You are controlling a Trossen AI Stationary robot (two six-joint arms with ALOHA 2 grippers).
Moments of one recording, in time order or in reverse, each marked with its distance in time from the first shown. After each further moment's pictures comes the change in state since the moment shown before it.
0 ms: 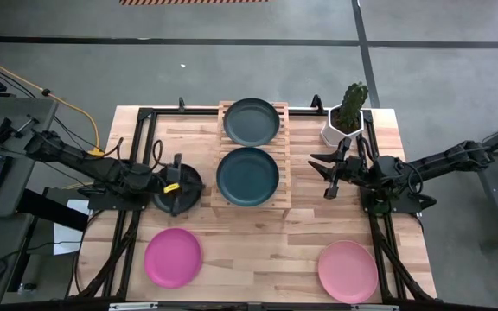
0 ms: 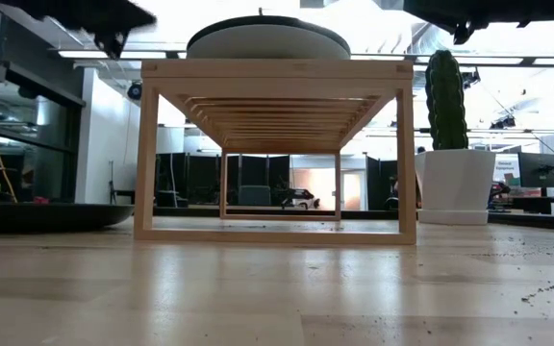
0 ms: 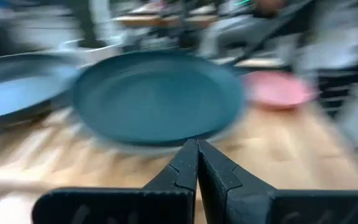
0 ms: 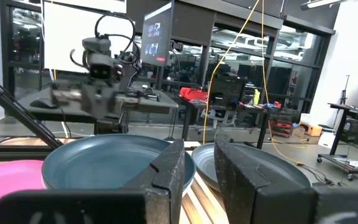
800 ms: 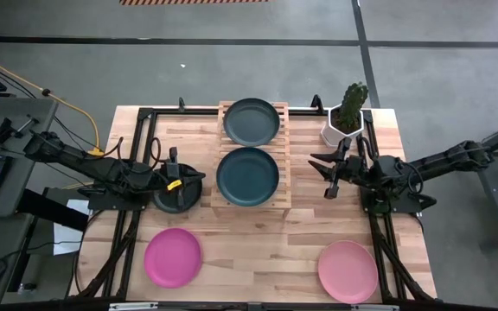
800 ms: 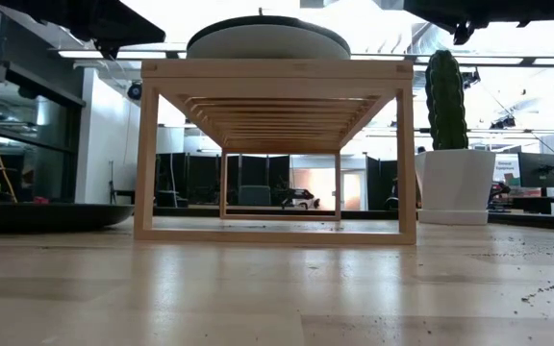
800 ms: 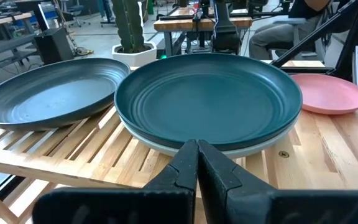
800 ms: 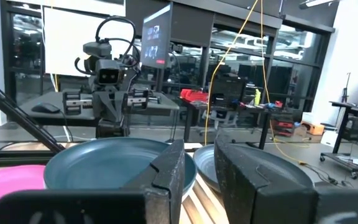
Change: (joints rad) left arm 0.018 0.000 0.000 -0.006 -0.161 0.036; right arm 0.000 0.000 -0.001 0.009 -0.001 0.018
